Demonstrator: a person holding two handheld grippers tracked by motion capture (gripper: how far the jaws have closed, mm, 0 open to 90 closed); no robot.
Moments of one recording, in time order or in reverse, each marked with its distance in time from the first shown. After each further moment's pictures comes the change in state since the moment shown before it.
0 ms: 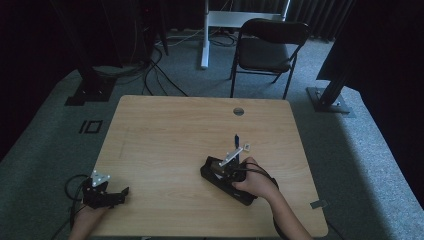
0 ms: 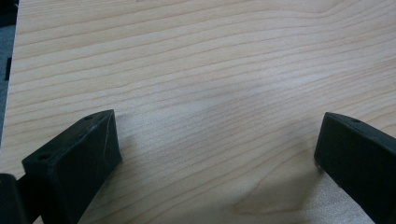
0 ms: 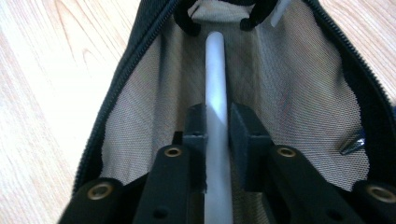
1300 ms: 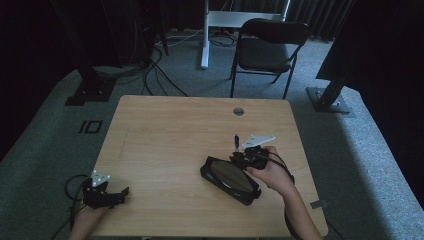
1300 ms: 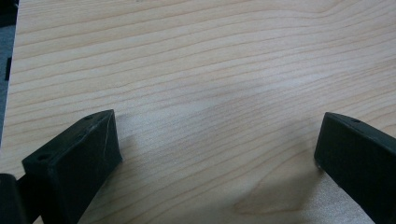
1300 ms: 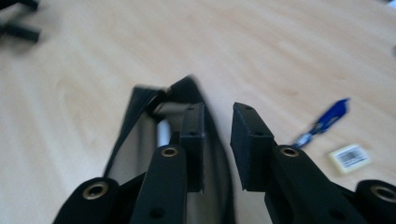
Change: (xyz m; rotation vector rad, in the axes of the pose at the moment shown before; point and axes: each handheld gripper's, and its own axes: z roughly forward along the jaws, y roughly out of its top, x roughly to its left) left arm 0.000 0.000 0.000 0.000 0.000 0.001; right arm -0.029 -0.006 -0.068 -0.357 -0.051 0.139
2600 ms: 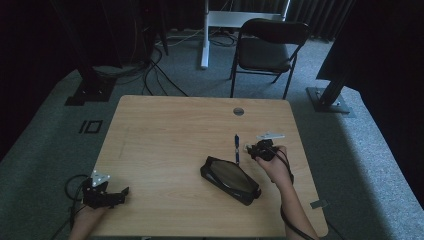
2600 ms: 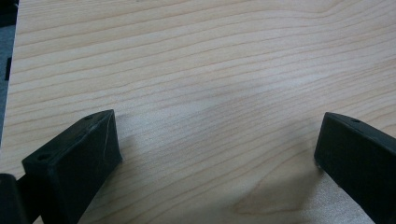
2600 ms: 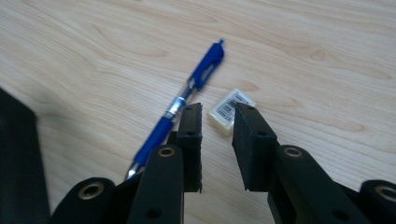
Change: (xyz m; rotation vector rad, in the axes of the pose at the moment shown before) left arm 0.000 0.000 0.000 0.000 0.000 -0.001; right arm -0.075 -0.046 0.041 0.021 -0.276 0.260
